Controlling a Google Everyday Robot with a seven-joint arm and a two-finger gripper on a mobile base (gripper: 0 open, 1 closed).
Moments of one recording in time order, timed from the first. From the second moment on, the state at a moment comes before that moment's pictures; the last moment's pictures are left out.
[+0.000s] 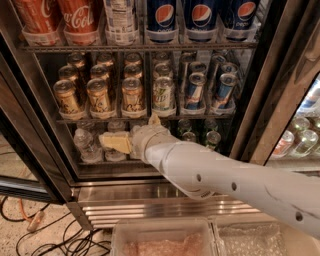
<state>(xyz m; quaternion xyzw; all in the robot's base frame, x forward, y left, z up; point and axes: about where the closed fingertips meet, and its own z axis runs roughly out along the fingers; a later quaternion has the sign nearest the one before) 0.582 0.071 0.810 -0.23 0.76 0.19 0.58</state>
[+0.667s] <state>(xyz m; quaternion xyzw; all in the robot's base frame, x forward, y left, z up) 0.589 0.095 0.824 -0.21 0.72 0.13 0.65</state>
